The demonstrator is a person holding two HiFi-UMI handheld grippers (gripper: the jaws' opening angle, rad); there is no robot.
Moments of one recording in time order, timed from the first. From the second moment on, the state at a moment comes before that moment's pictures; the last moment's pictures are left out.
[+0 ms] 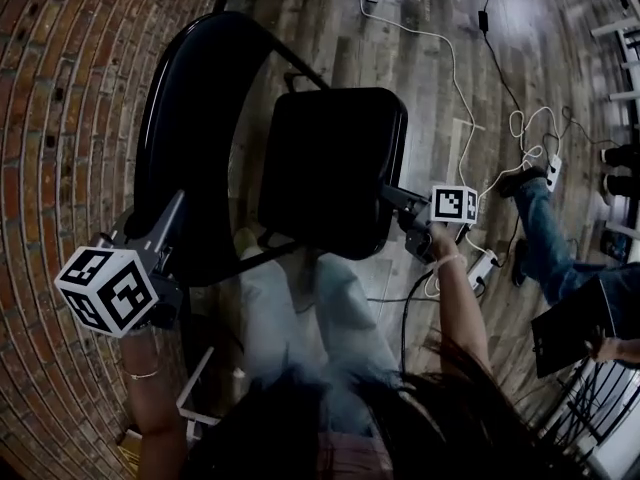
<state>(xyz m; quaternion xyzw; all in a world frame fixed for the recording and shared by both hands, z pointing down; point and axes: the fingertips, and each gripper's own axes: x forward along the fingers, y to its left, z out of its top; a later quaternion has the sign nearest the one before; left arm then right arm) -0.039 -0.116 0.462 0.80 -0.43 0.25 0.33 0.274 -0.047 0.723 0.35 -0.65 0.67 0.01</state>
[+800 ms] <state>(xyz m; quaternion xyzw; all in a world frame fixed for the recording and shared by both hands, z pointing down) -0.014 -0.109 0.477 0.80 -0.43 0.25 0.34 0.325 -0.028 0.767 0.35 -0.64 0.68 0.02</state>
